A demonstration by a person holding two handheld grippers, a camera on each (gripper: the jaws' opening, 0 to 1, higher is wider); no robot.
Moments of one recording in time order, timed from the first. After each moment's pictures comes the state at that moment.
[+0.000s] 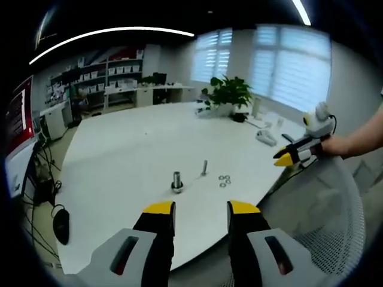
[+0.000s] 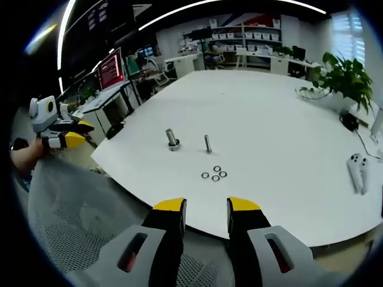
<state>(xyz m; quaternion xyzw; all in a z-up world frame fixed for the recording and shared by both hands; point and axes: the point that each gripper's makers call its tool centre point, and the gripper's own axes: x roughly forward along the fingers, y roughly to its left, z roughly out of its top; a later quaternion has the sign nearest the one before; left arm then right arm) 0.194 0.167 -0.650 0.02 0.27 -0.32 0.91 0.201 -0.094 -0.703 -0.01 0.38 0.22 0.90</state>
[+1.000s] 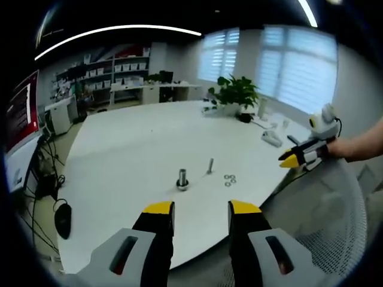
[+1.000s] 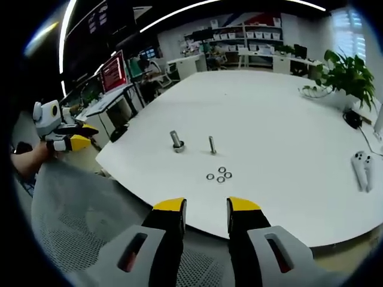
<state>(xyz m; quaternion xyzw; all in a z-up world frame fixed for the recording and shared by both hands) 0.197 0.174 -0.654 0.02 0.27 -0.30 0.91 0.201 -0.090 -0.699 0.01 0.37 0.23 0.90</state>
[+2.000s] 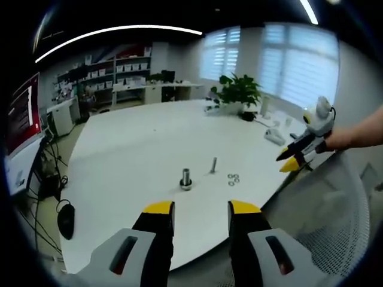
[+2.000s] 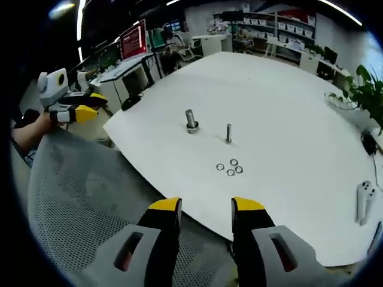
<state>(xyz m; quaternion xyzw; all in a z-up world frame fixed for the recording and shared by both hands) 0.199 0.178 -0.655 0.02 0.27 -0.29 0.92 0.213 -0.066 -0.715 -0.08 0.43 0.31 0.84</state>
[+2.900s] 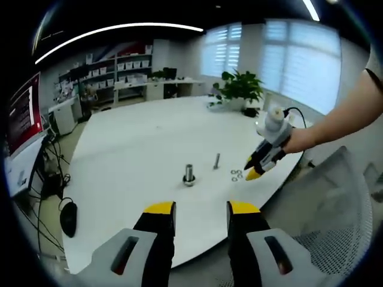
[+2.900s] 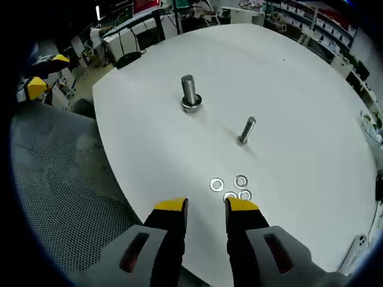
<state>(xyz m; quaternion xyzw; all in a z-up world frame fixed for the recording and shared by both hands) 0.199 0.183 -0.661 0.03 0.29 -0.28 0.92 0.279 -0.027 -0.806 -0.21 0.49 0.35 0.76</state>
